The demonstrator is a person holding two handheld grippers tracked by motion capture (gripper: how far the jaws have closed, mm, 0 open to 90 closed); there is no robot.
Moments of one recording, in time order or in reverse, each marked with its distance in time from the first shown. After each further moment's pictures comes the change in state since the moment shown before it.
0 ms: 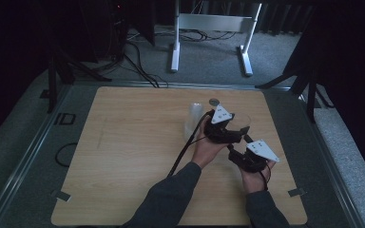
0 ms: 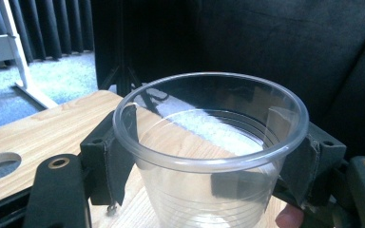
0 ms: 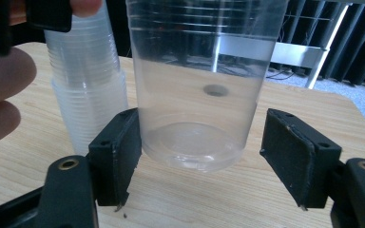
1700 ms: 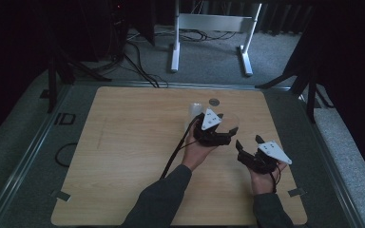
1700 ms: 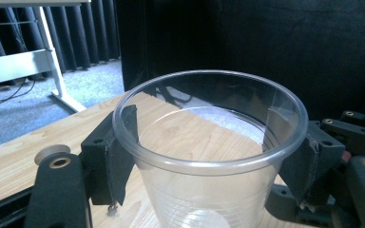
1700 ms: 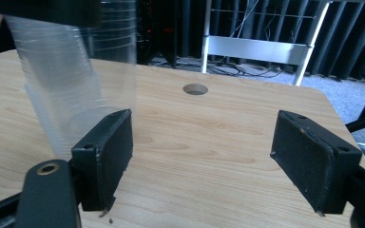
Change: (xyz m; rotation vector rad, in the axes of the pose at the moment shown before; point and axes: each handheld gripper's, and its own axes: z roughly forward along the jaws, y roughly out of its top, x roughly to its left) left arm 0.010 -0.015 -0.026 -0.017 0.089 0.057; right arm -0.025 -0.002 -0.013 -0.008 -0.036 0.043
